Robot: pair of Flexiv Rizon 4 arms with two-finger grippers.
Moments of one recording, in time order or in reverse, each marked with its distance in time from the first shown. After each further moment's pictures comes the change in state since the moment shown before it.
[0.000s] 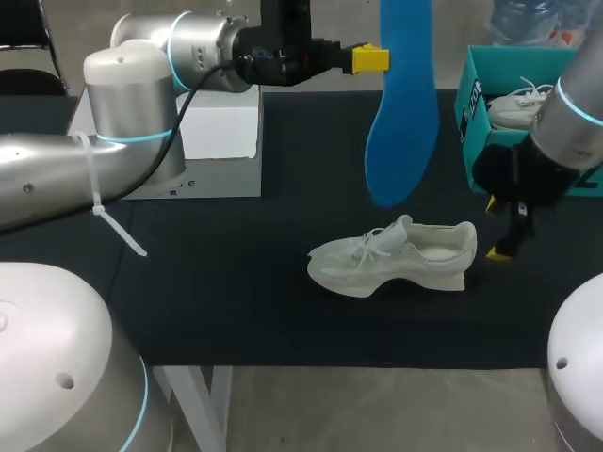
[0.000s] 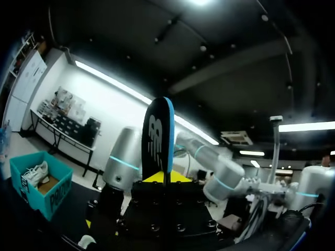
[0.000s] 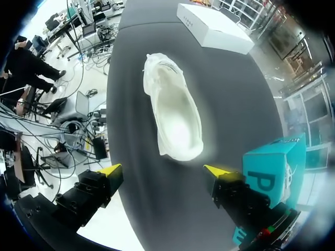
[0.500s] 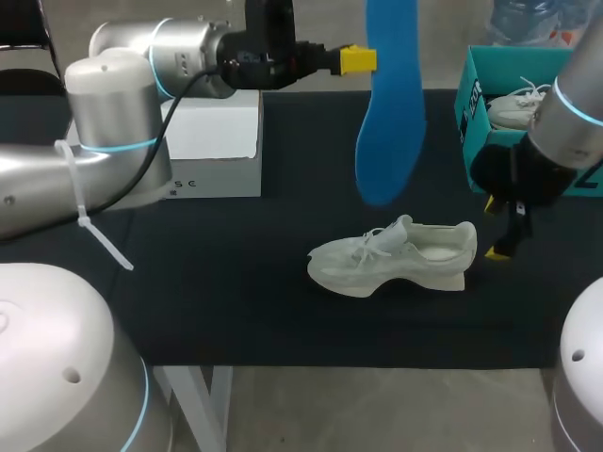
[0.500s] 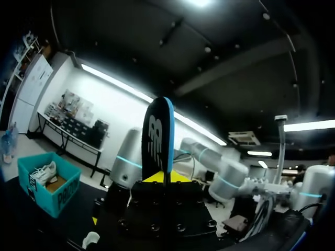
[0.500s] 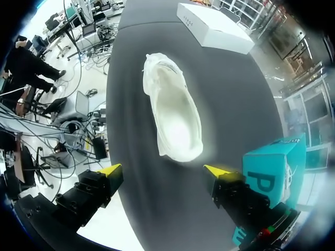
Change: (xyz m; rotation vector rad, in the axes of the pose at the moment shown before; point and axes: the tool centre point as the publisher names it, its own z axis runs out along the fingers) left arm 0.000 0.000 -0.014 0.007 -0.075 0.015; right arm -0.001 0.001 0.001 0.002 0.001 0.000
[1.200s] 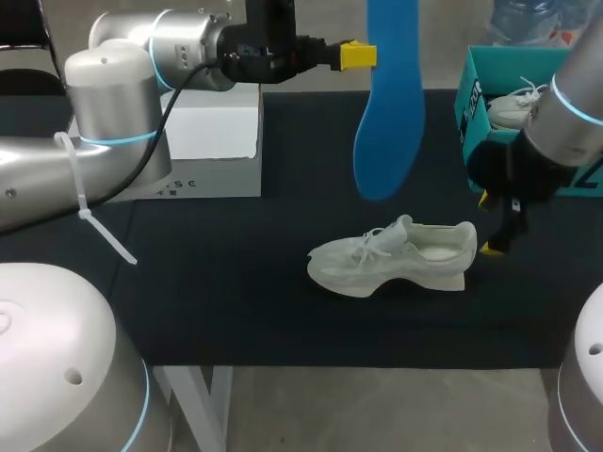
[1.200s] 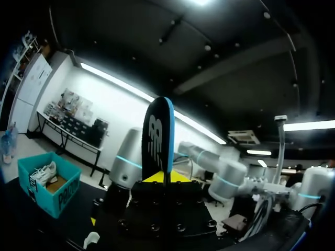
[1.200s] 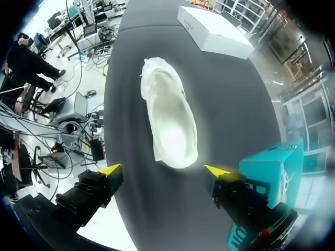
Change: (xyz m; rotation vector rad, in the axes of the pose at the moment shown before) left arm -0.002 -0.005 -0.001 -0.011 0.005 -0.002; right arm -0.008 0.011 0.001 -0.023 -0.017 -0.024
